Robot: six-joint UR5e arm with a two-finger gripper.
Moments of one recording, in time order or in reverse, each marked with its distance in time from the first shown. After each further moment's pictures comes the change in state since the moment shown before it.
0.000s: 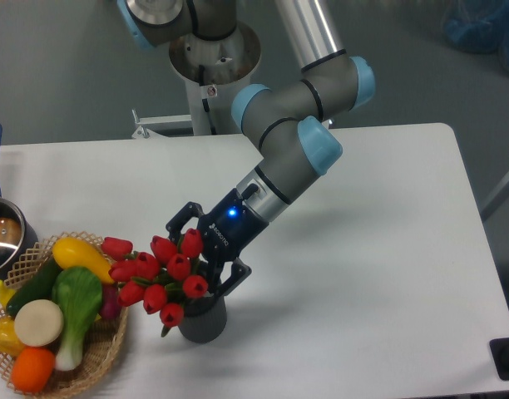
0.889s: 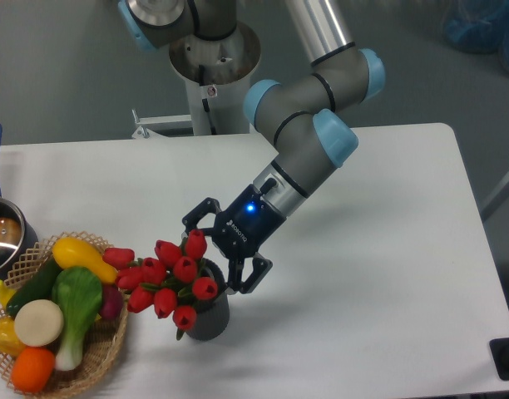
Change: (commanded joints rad) arm 0.022 -0.008 0.003 0.000 0.000 0.008
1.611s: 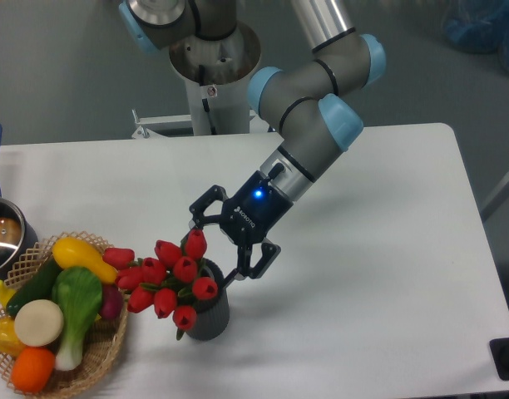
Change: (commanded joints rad) arm 0.044 0.052 -0.063 0.002 -0.009 0.003
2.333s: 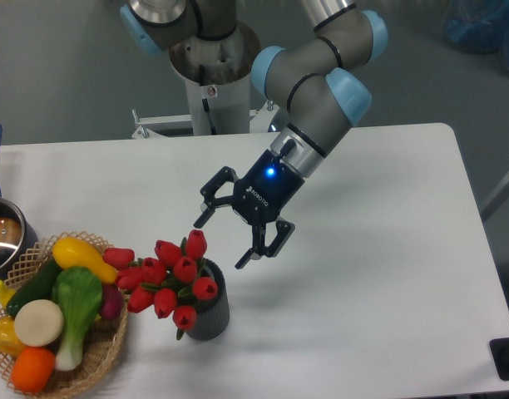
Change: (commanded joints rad) arm 0.048 0.048 -0.029 -0.014 -0.003 -0.003
